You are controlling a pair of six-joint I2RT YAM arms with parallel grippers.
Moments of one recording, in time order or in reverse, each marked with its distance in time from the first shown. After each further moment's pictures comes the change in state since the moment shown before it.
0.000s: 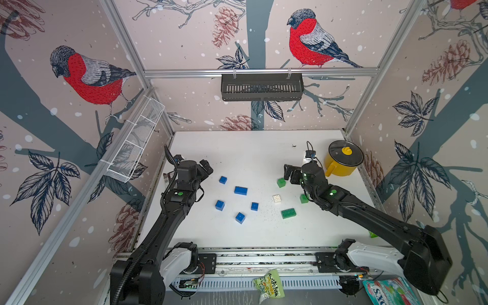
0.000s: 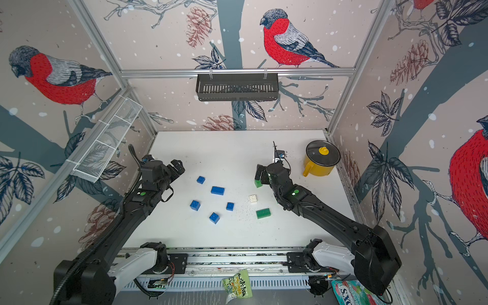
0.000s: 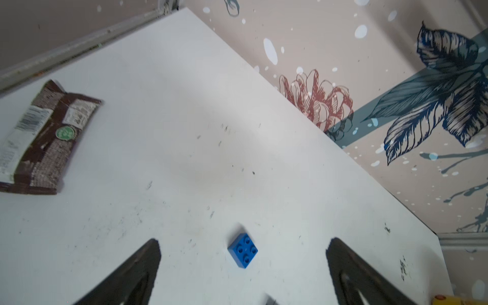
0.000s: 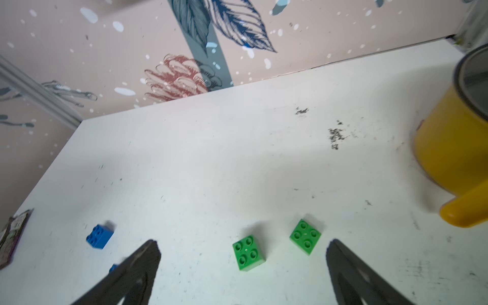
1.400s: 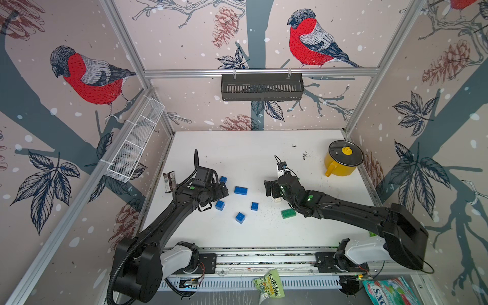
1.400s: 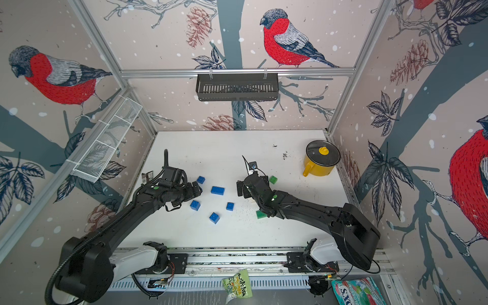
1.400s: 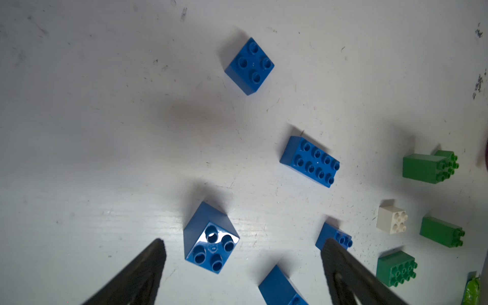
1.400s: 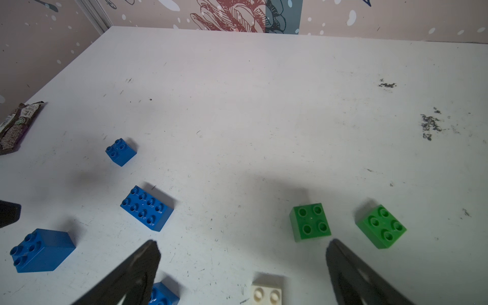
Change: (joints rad) left arm -0.187 0.138 0.048 -0.443 0.242 0.069; right arm 0.206 0.203 -0.001 0.097 0.027 -0.088
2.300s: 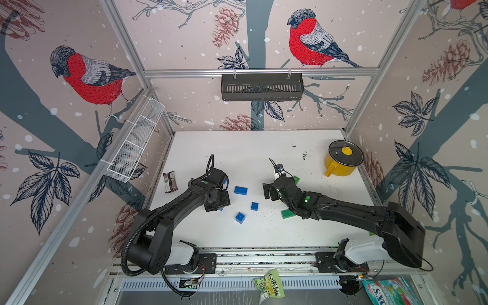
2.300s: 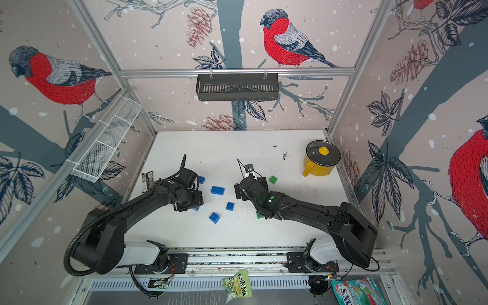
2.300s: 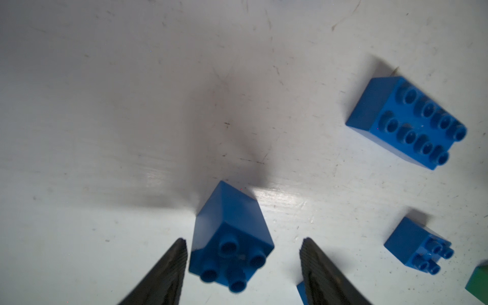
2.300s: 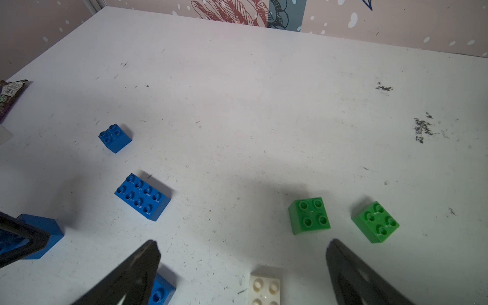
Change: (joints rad) left arm -0.090 0.212 0.035 -0.075 -0.076 -0.006; right arm 0.046 0.019 0.020 -0.040 0.054 -0.020
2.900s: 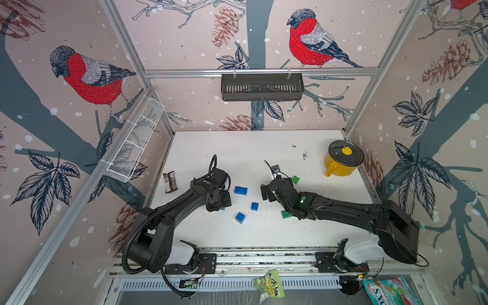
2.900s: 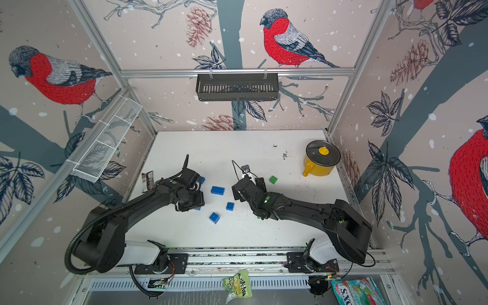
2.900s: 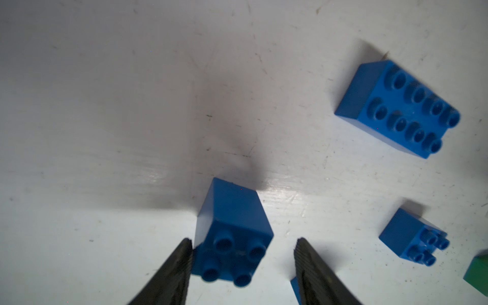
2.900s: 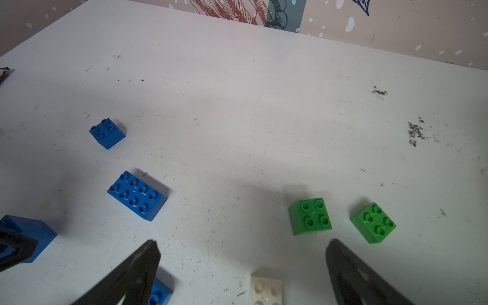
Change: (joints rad) left arm -0.030 0.006 0.004 0.002 0.023 -0.006; right arm 0.037 0.042 0.031 -0.018 0.062 -0.005
